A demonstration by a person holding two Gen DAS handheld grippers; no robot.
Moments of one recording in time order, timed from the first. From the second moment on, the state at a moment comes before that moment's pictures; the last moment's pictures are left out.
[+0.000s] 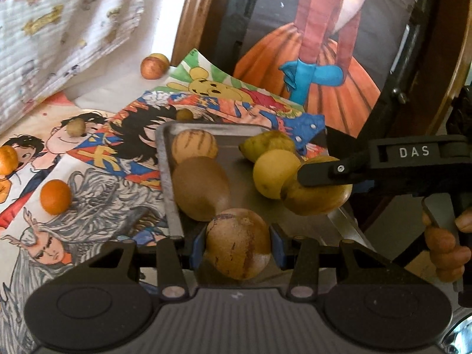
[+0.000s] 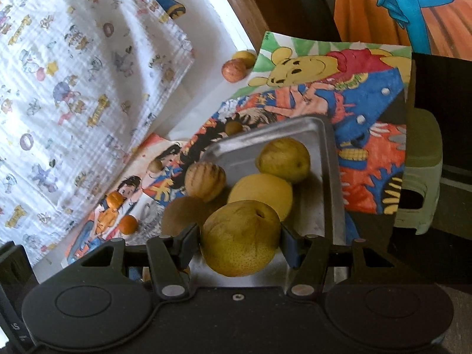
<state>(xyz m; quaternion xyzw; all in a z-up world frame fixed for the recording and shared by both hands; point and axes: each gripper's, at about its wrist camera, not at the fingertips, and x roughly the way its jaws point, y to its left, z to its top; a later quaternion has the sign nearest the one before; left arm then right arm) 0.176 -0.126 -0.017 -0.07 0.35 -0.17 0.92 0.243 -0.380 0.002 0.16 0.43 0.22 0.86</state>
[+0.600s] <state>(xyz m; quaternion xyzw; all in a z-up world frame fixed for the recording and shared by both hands) 0.180 -0.136 -0.026 -0.05 0.37 -0.17 0.91 0.241 -0.383 -0.020 0.15 0.43 0.21 0.86</state>
